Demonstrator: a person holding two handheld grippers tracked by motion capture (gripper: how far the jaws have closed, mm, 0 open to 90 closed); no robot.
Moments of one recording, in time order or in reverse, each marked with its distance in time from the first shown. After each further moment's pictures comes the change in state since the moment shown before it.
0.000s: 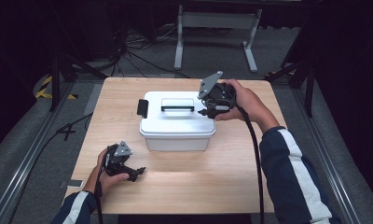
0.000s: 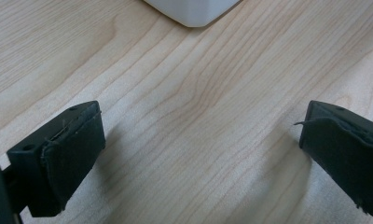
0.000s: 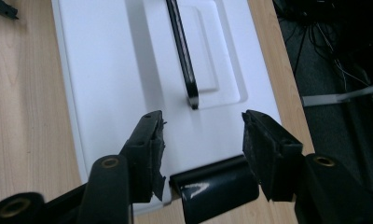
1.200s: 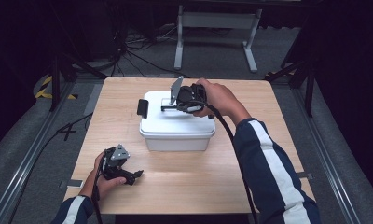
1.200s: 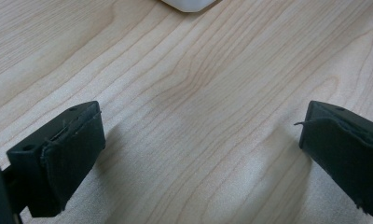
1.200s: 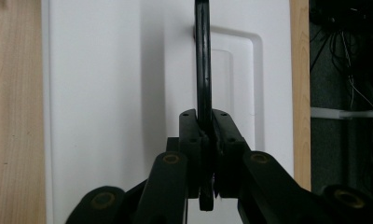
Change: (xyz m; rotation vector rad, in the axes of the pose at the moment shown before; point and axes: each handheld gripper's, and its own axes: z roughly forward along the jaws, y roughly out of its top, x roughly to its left) left arm -0.003 -0.008 -0.008 0.006 -0.005 0.006; right arm 0.007 0.055 0.046 0.130 0.042 -0.168
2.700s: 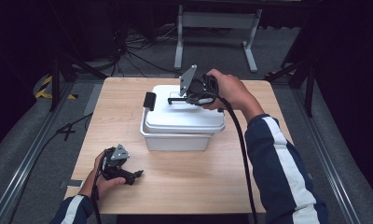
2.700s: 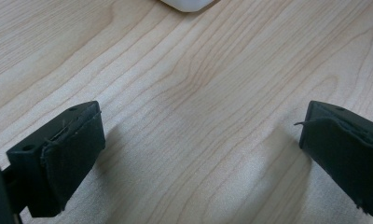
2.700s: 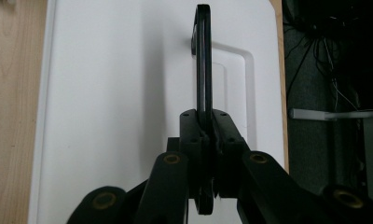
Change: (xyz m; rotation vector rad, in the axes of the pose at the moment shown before) left arm 0.000 0.000 0.000 0.000 -0.007 -0.007; right arm -0.010 -0.014 -0.043 -0.043 -0.033 0.003
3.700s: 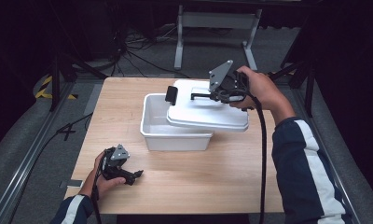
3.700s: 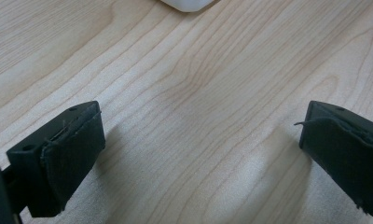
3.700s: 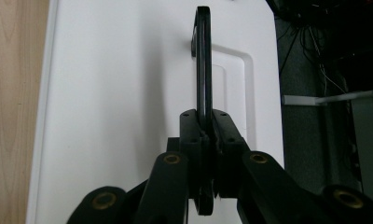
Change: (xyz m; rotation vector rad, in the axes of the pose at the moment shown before) left arm 0.001 0.000 0.000 0.000 0.004 0.011; right arm -0.001 -0.059 -0.045 -0.014 -0.042 0.047
